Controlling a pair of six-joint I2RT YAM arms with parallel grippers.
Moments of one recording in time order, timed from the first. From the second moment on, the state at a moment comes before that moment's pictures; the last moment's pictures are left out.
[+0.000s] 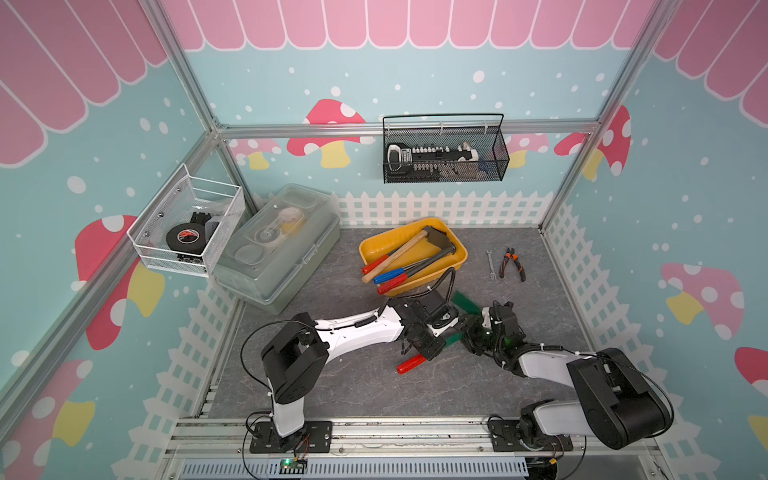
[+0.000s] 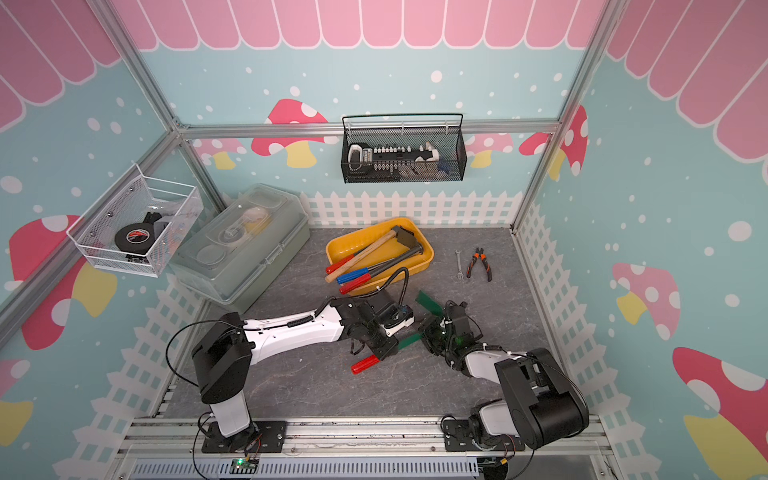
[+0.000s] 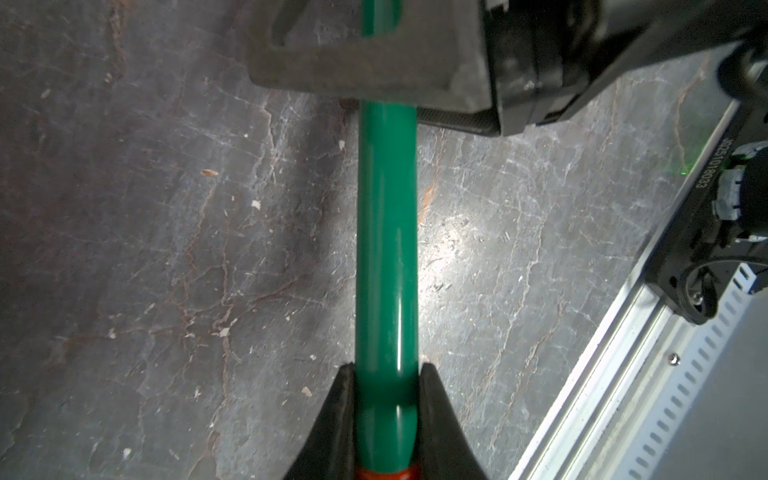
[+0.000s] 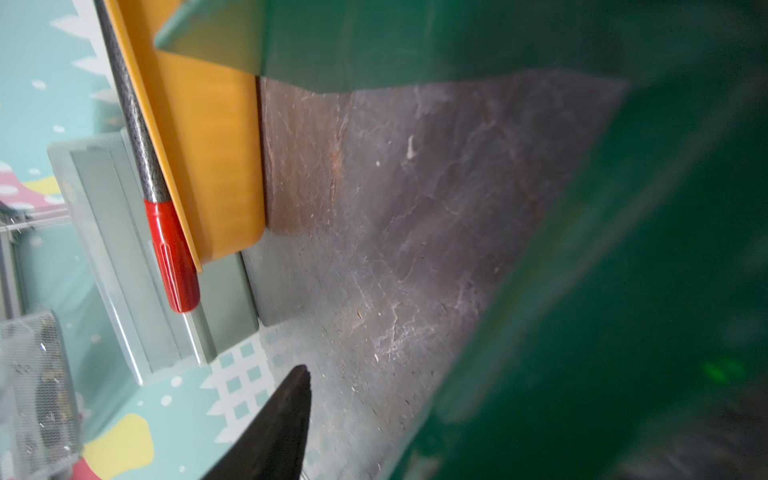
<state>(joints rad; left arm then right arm) -0.98 1.85 1.35 -0.67 0.21 -0.11 0.31 1.37 0.30 0.39 -0.38 1.26</state>
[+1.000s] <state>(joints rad) -1.02 1.89 1.35 -0.65 0.24 -0.15 0.31 1.16 0.30 0.26 -0.25 1.30</state>
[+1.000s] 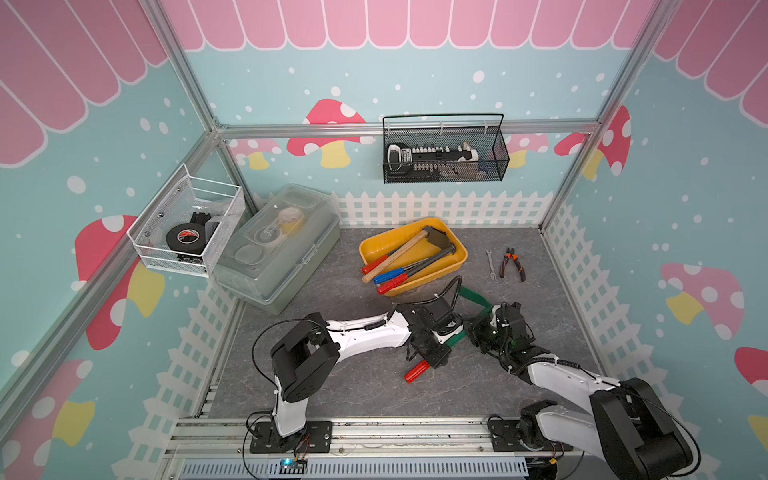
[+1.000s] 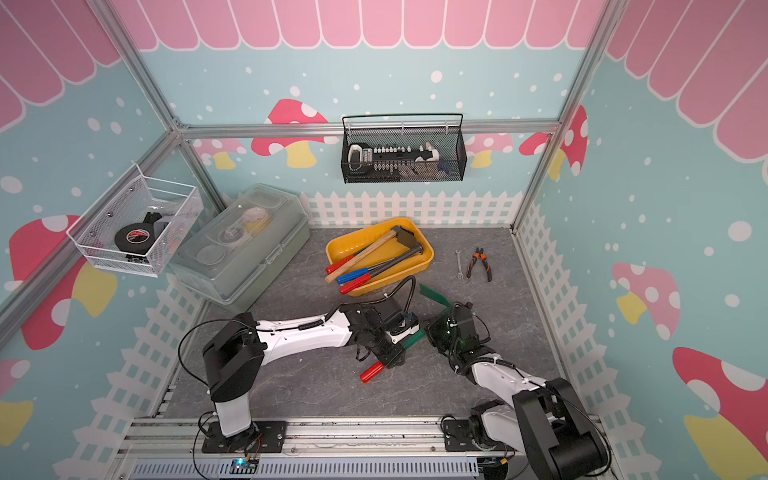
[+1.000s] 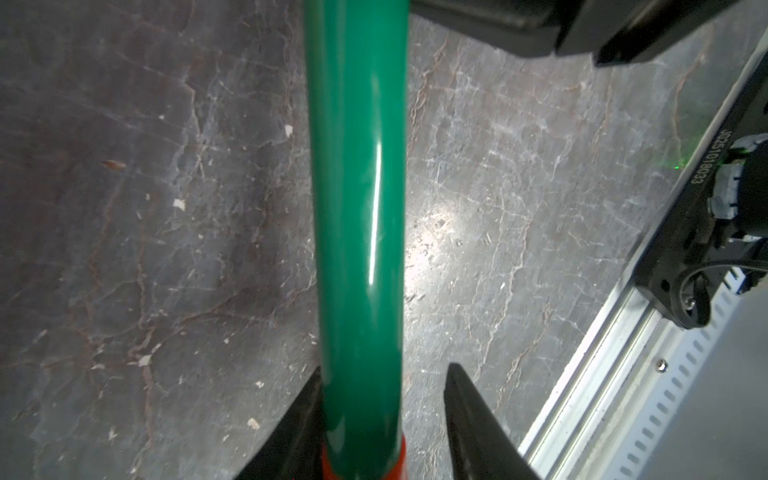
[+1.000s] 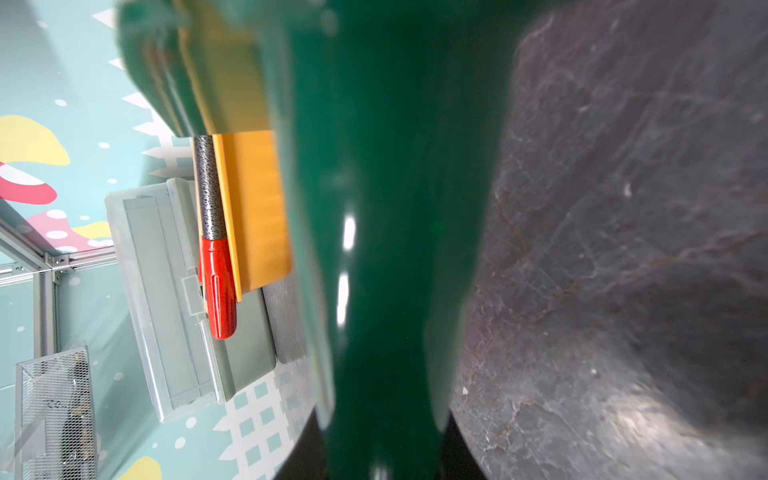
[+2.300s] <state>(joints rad) -1.04 1.91 1.35 -0.62 0.26 -0.16 0.31 0.97 0.23 0.15 -0.18 1.31</state>
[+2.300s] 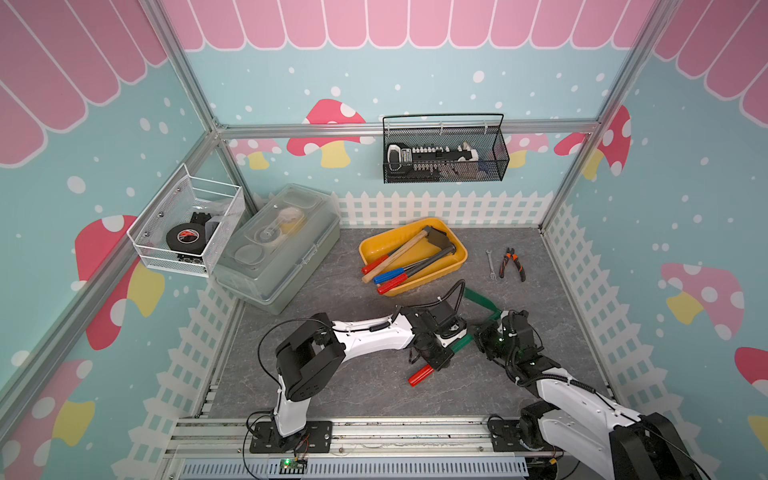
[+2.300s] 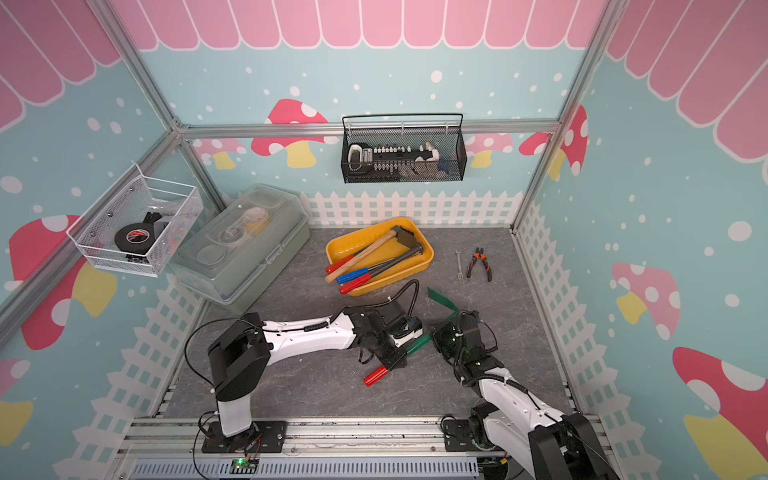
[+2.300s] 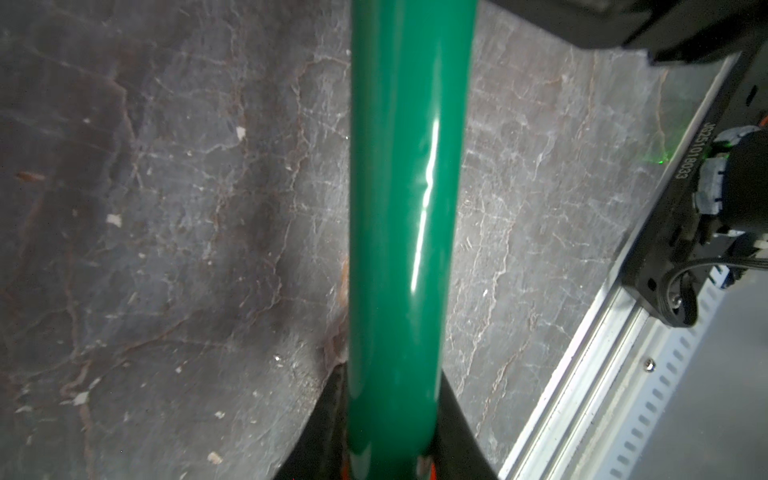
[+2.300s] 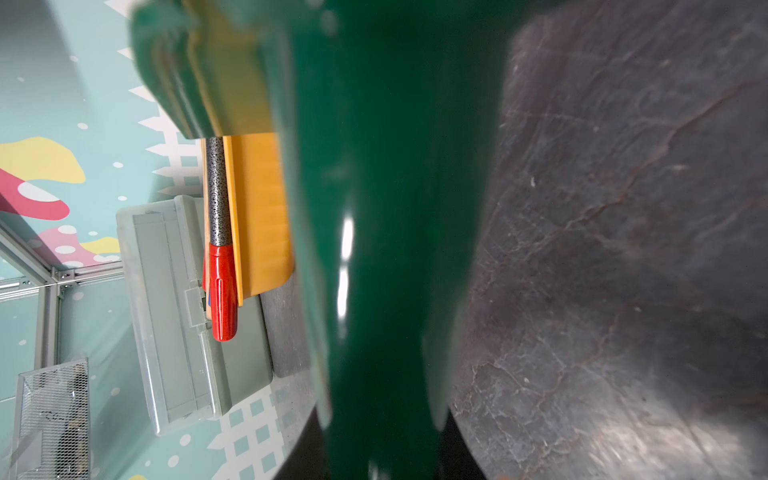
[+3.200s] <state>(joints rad) -1.03 1.82 1.38 -0.68 0.10 -0.11 0.31 0.89 0.23 0.12 -0.17 1.27</state>
